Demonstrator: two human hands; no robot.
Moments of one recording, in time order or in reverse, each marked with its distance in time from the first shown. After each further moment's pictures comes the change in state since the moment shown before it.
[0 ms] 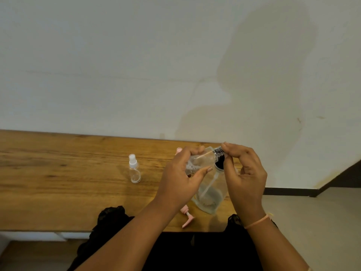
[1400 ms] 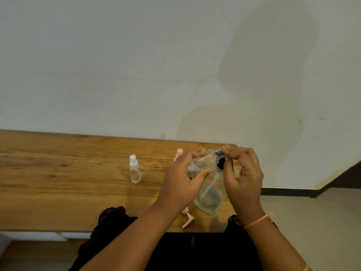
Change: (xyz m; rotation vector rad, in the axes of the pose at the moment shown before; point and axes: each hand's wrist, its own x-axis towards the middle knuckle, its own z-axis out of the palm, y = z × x) left_hand -0.002 -0.005 0.005 -0.021 0.000 -0.006; right_hand 0.000 0.005 0.001 -0.094 -0.032 -0.063
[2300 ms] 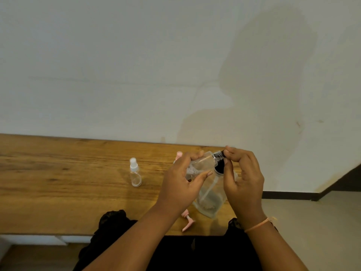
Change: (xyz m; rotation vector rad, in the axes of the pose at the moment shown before) left_hand -0.001 0.002 -0.001 -0.015 0.021 0.008; right_hand 0.001 -0.005 -0.005 -0.094 -0.006 -0.056
